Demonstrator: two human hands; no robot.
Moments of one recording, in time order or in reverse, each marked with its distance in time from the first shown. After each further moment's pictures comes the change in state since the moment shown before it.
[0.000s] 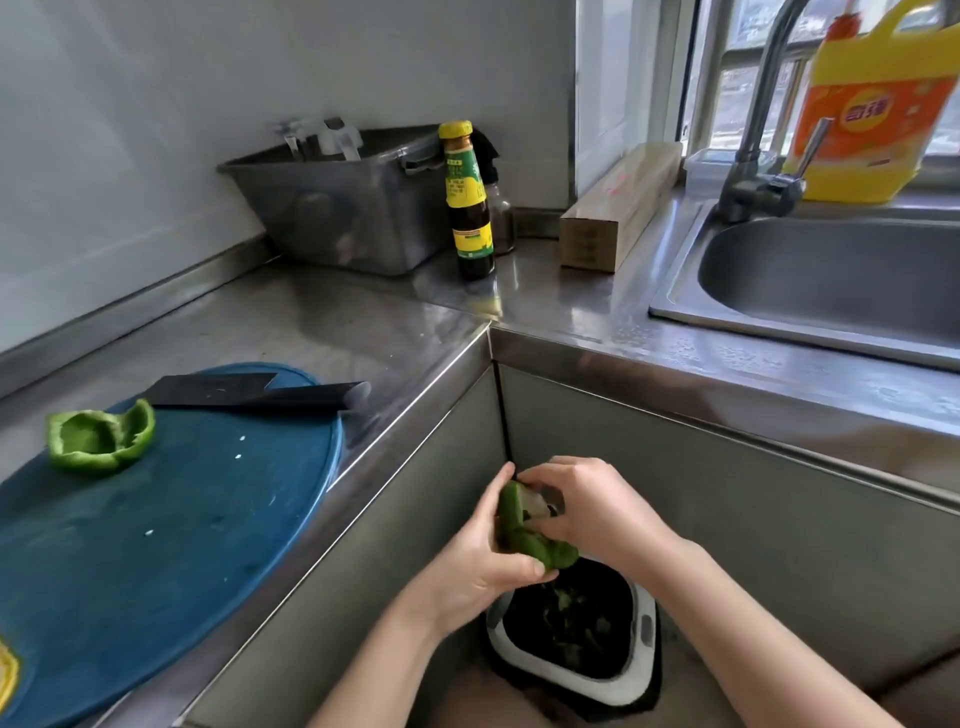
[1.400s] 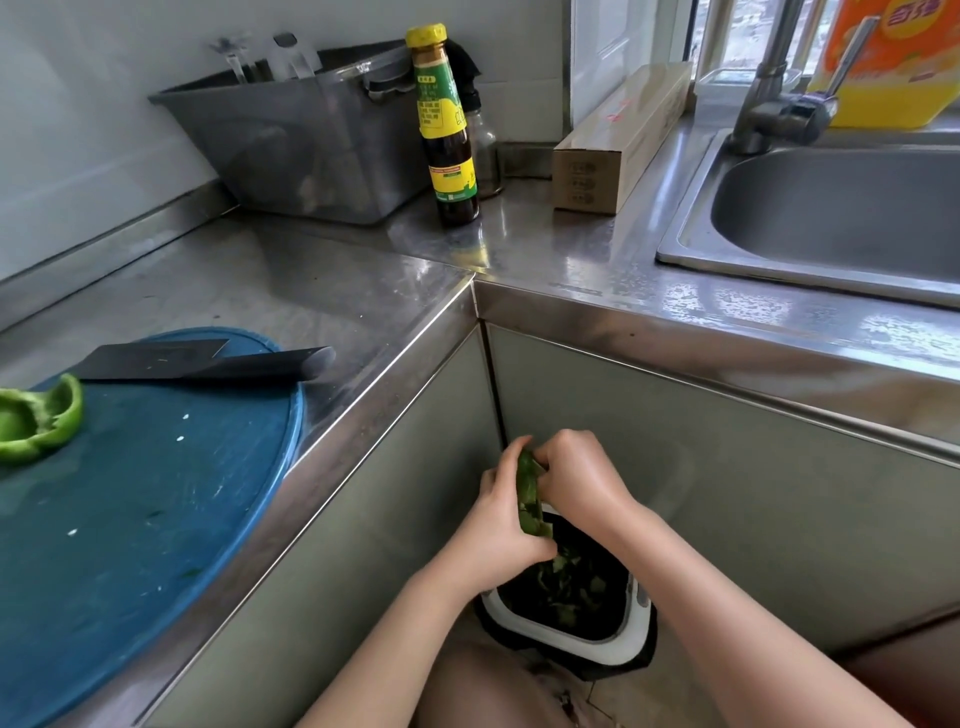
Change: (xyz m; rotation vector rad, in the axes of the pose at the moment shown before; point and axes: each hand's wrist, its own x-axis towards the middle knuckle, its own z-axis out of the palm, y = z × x) left_hand 0.040 -0.017 0.004 0.776 0.202 -0.019; right_hand 0.033 0.028 0.048 0.117 -0.050 0.371
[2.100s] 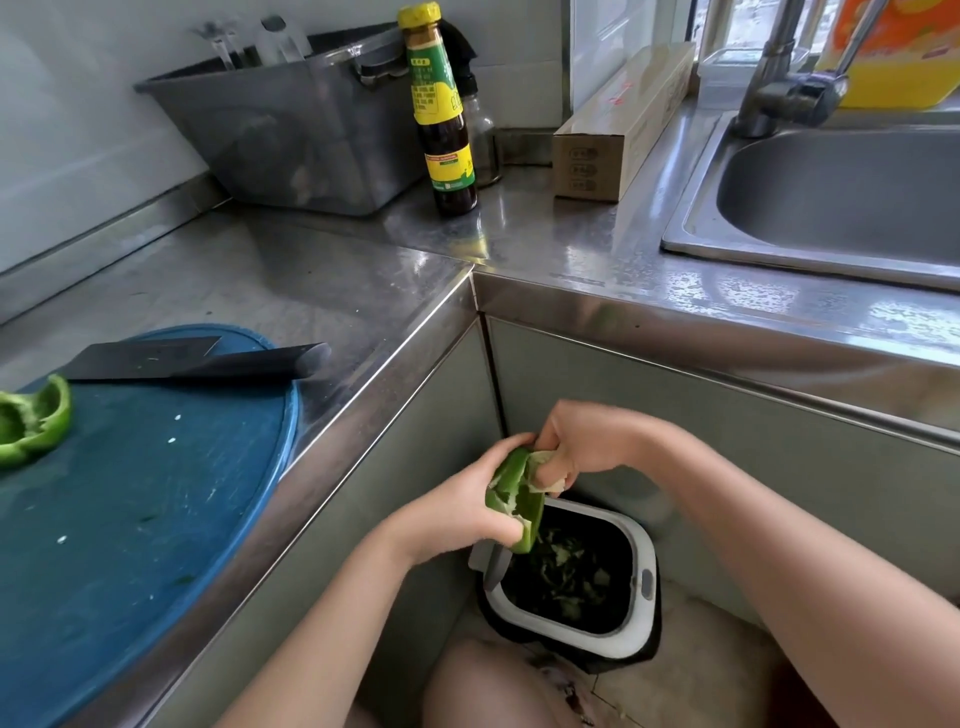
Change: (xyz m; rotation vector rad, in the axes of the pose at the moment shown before) left_hand 0.002 0.003 -0.047 -0.180 -0.316 -0.021; right_hand 0.029 0.000 -0.042 0.059 -0.514 -0.096
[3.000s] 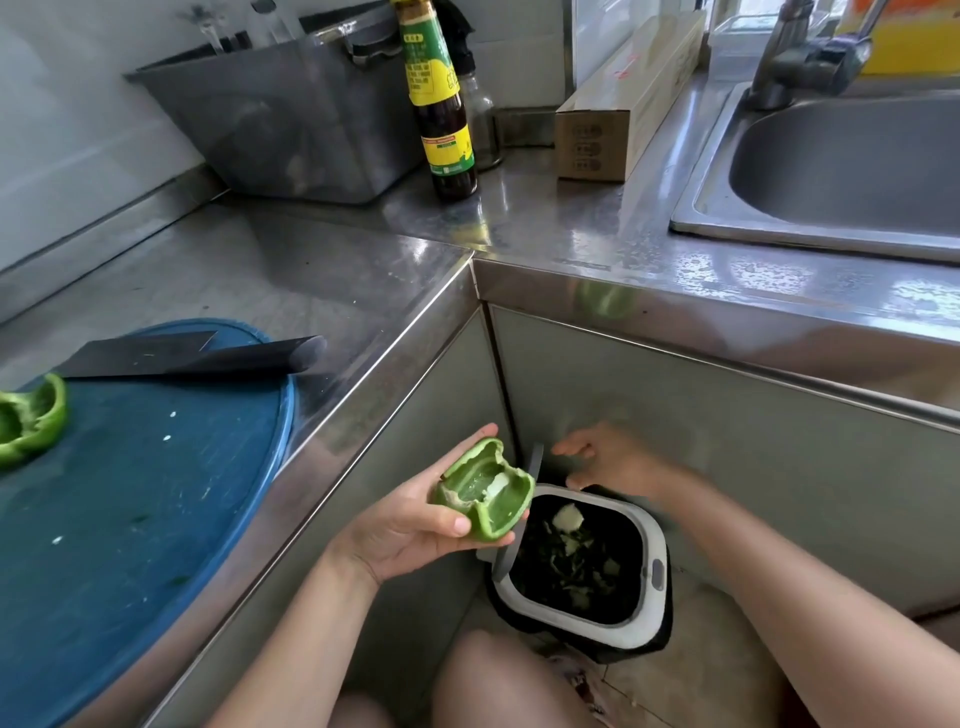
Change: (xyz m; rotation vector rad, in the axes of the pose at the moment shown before) left_hand -0.019 -0.035 -0.024 -0.837 -0.288 0.145; right_hand 0.017 0.062 0.032 0.043 0.189 0.093
